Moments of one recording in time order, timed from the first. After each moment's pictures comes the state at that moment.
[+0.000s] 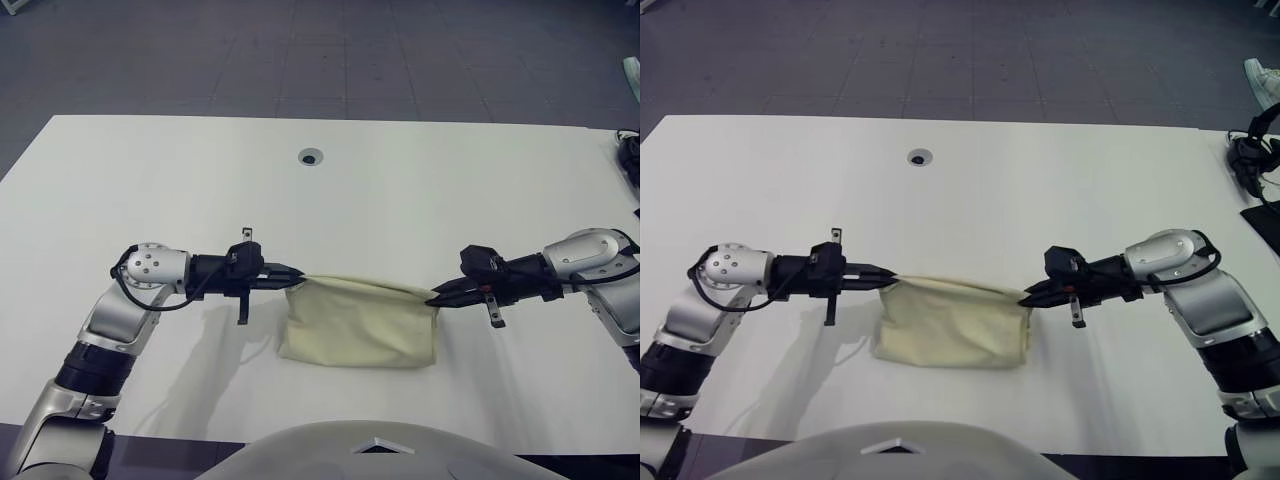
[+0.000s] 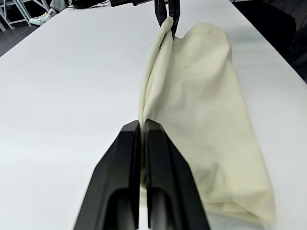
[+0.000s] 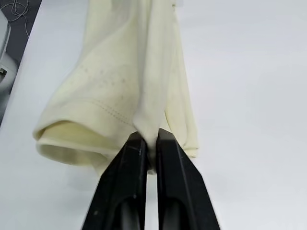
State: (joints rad) left arm -0.18 0.71 -0.22 -0.12 -0.37 0.06 -1.20; right arm -0.22 -1.02 0.23 -0.15 0.36 0.42 1.38
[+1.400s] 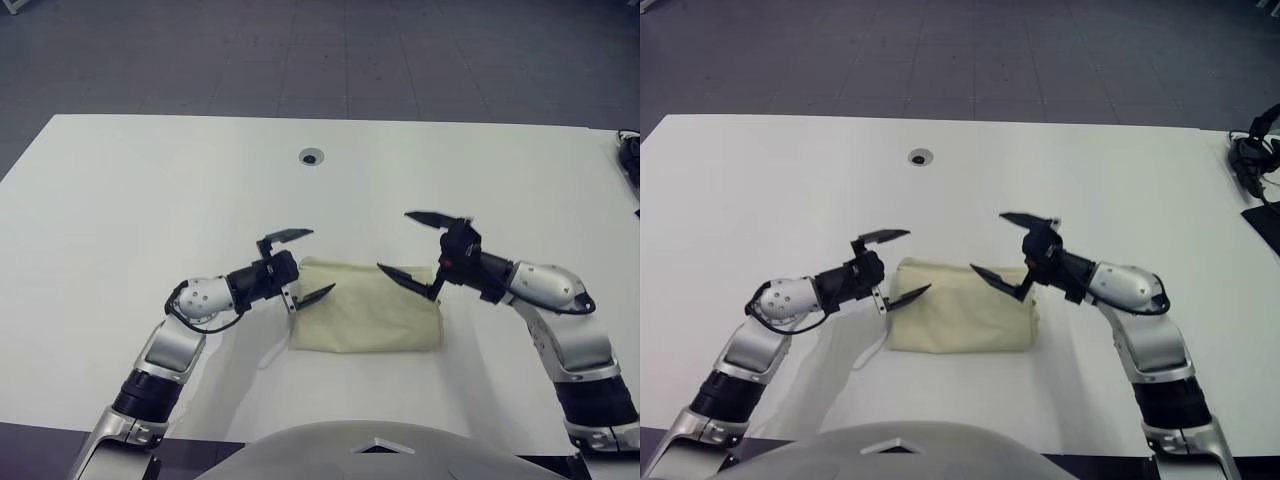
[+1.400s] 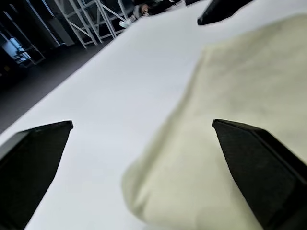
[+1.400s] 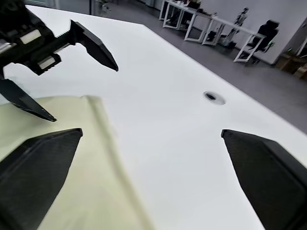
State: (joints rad) left arm -0.04 0.49 -0.29 -0.10 0.00 -0.13 -0.78; right arm 0.04 -0.63 0.07 -0.25 0.32 0.17 0.92
